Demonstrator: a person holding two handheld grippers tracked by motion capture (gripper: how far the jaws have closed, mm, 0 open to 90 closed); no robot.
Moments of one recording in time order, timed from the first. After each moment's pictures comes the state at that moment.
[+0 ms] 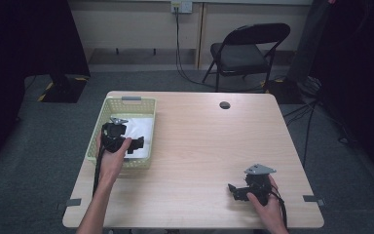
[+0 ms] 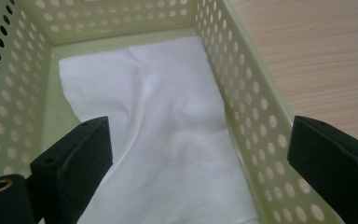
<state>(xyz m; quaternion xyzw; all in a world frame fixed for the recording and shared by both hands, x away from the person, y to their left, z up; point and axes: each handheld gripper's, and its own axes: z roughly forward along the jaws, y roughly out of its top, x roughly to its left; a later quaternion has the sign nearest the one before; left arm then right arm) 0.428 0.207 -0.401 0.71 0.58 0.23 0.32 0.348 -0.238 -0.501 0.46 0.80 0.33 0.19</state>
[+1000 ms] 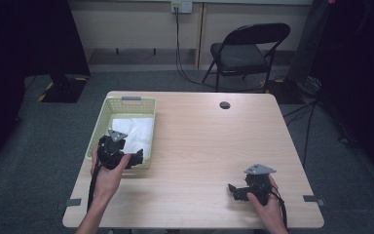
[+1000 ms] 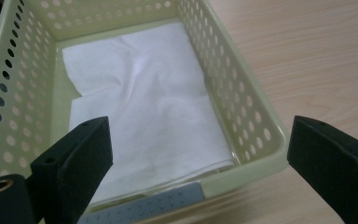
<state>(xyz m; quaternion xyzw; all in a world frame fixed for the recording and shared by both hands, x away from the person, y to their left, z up) 0.372 0.201 -0.394 0.73 0.55 0.26 0.32 0.348 -0.238 -0.501 0.46 0.80 0.33 0.19</state>
